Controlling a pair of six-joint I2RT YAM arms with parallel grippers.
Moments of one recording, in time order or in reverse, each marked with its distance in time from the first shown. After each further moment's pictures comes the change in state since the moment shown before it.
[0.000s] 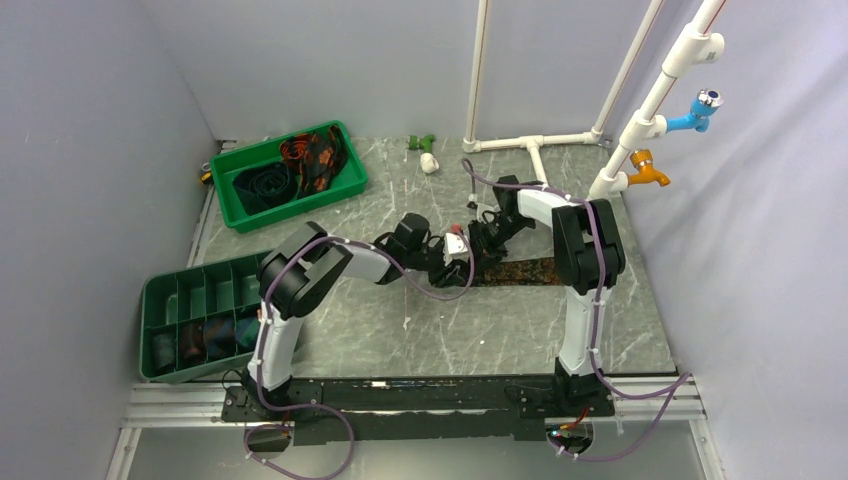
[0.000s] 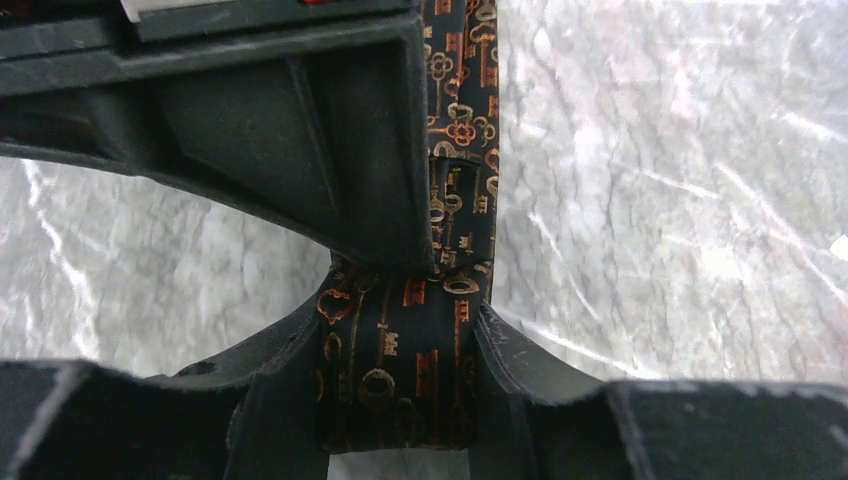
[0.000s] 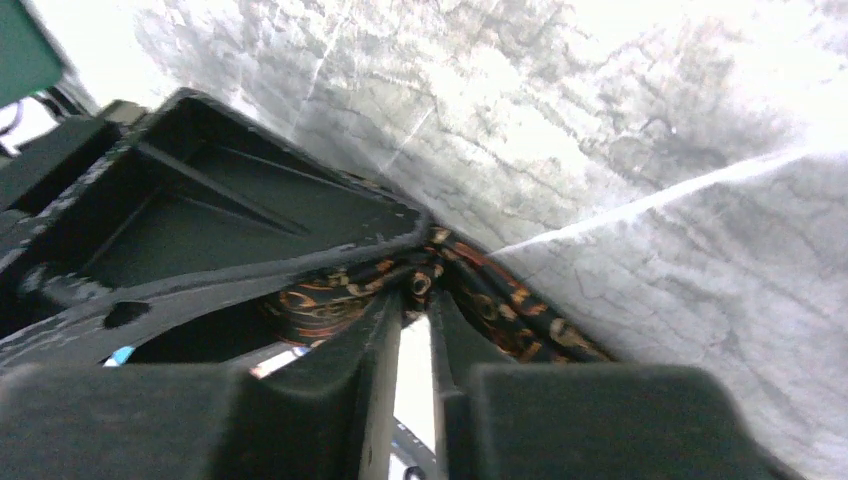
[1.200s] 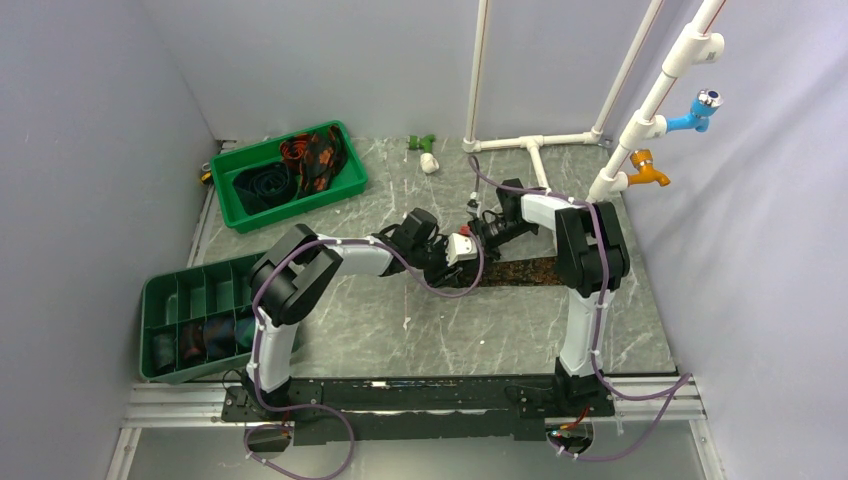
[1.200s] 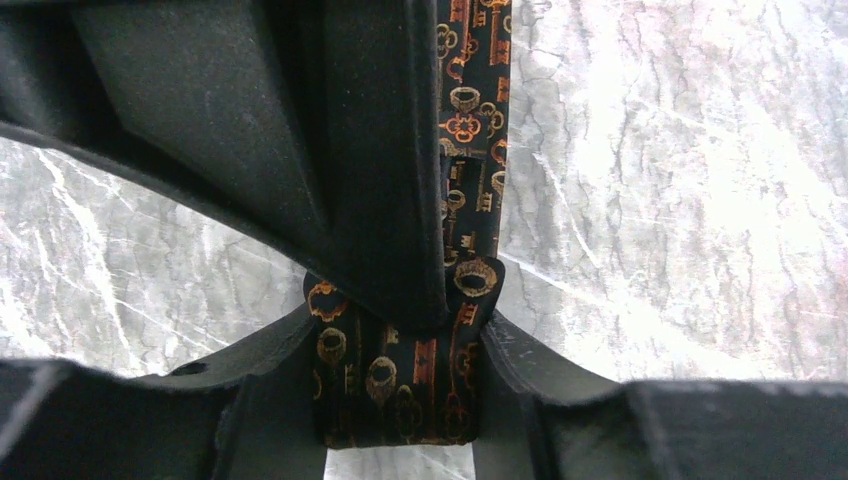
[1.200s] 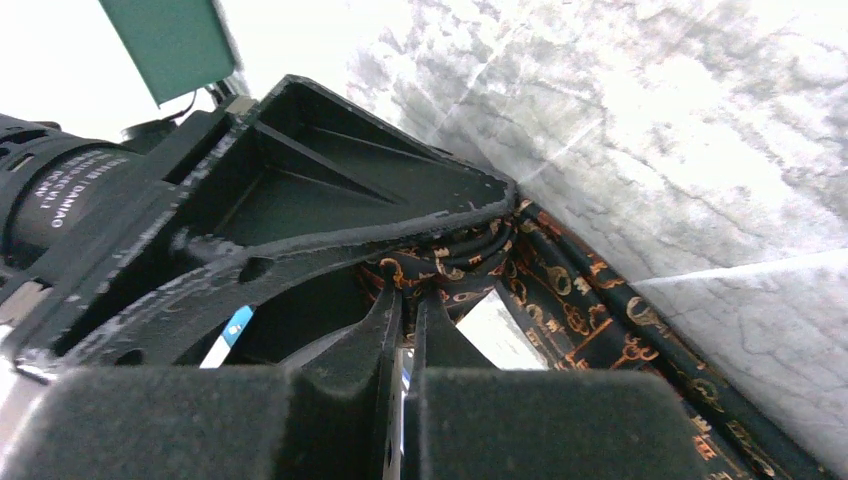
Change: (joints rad) left arm -0.032 -0.098 0.072 -0.414 -0.176 0.144; right arm -0.009 -0.032 -0.079 0.108 -0.257 0.084
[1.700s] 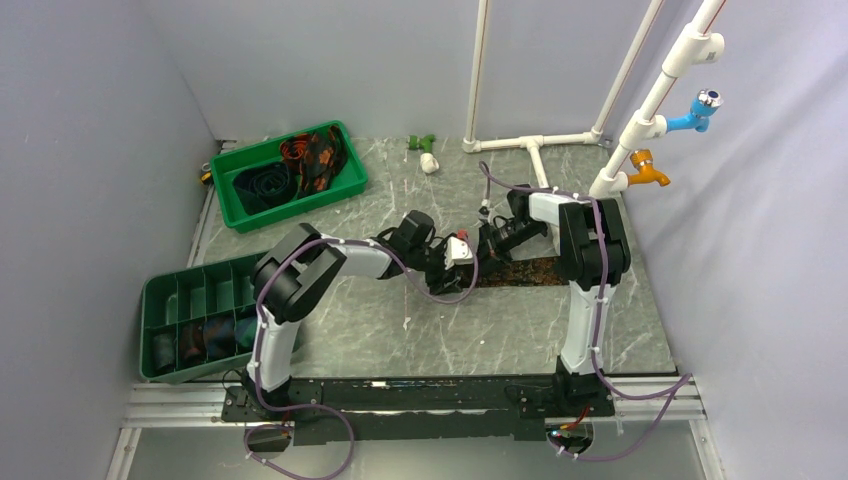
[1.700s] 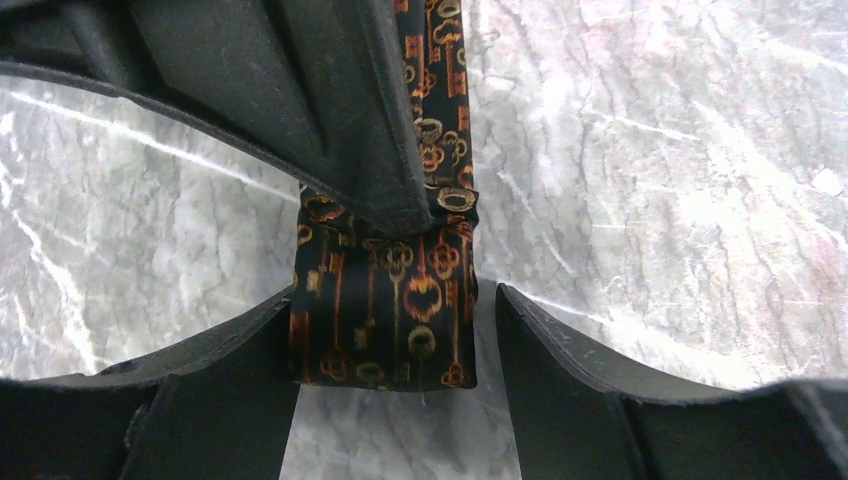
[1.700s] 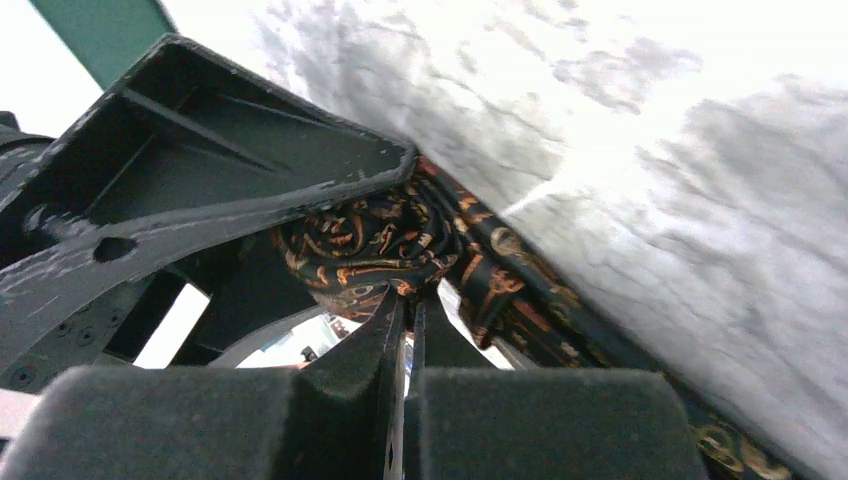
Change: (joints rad) left arm 0.011 0.011 -0.035 0.112 0.103 0.044; right arm -0.064 0.051 0.008 -0.091 0.048 -0.045
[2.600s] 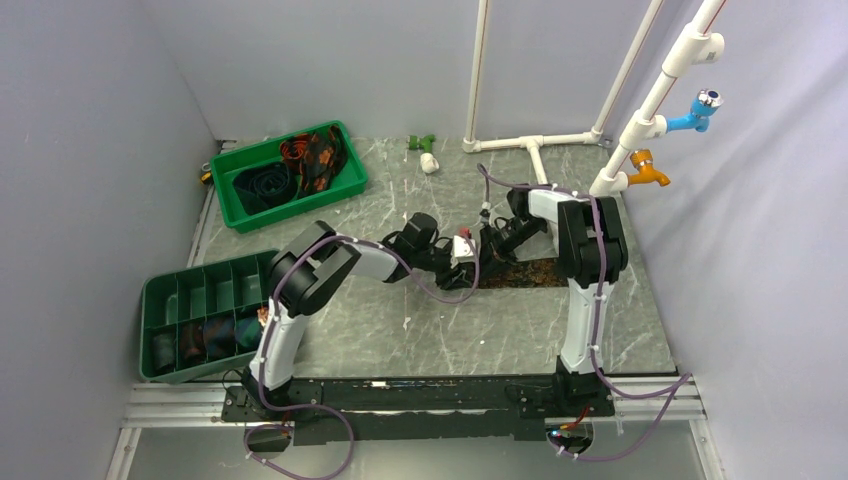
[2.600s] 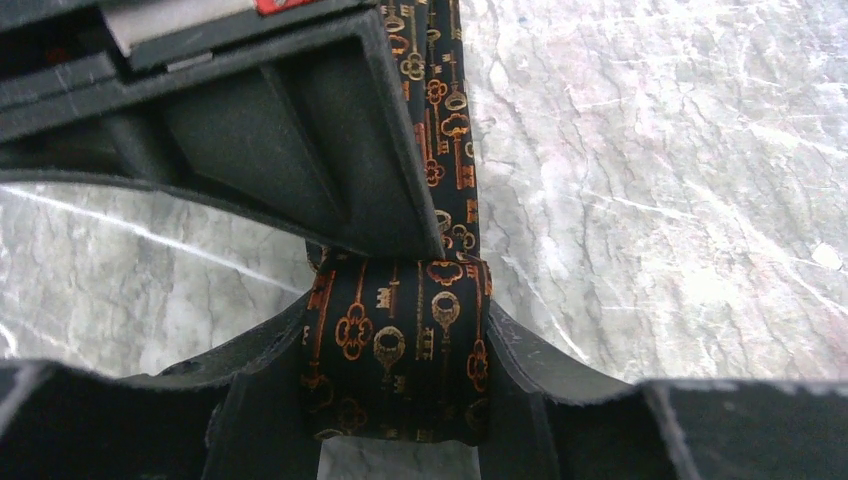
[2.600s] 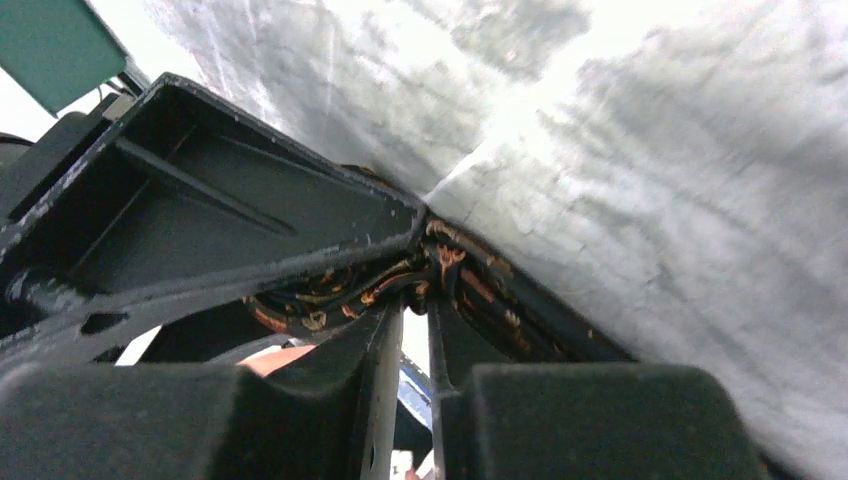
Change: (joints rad) left arm -0.003 0.126 0.039 0.239 0.133 -0.106; right arm -0.009 0.056 0.084 -0.137 0.124 -0.057
